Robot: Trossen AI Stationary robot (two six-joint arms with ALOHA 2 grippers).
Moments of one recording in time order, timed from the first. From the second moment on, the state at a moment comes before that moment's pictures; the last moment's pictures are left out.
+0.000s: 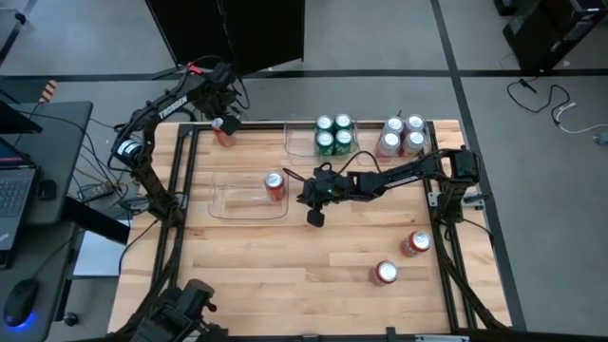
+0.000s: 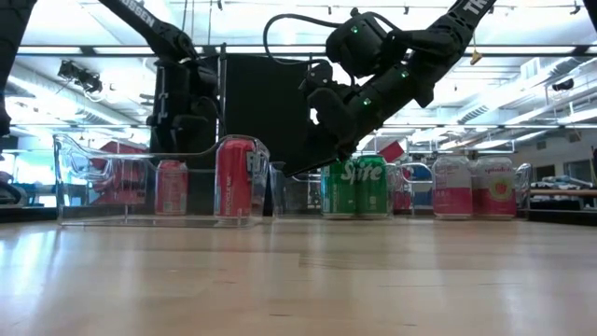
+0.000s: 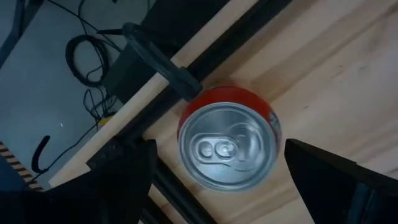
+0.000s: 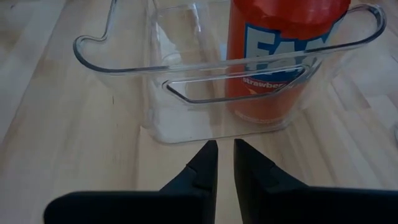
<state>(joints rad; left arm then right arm) 1.04 1.70 1.45 -1.12 -0.18 0.20 -0.09 1.83 0.98 0.23 0.00 0.08</state>
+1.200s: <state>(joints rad) 0.99 1.70 1.37 -1.03 -0.14 0.32 -0.08 1.83 0.98 0.23 0.00 0.08</state>
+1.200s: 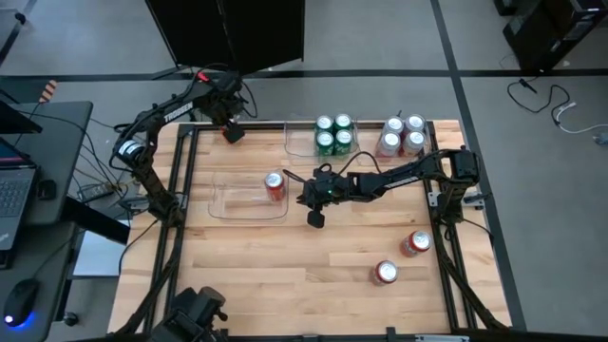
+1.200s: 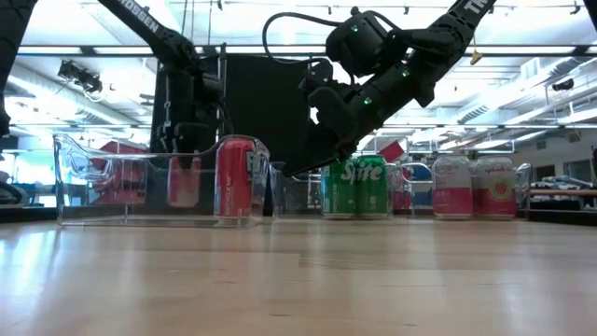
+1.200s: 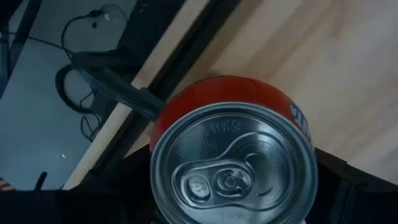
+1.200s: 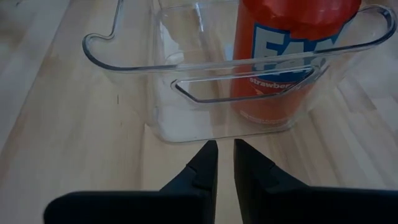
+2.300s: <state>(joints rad) 0.36 1.37 1.36 -1.30 -0.04 0.13 -0.08 1.83 0.98 0.22 0.00 0.06</state>
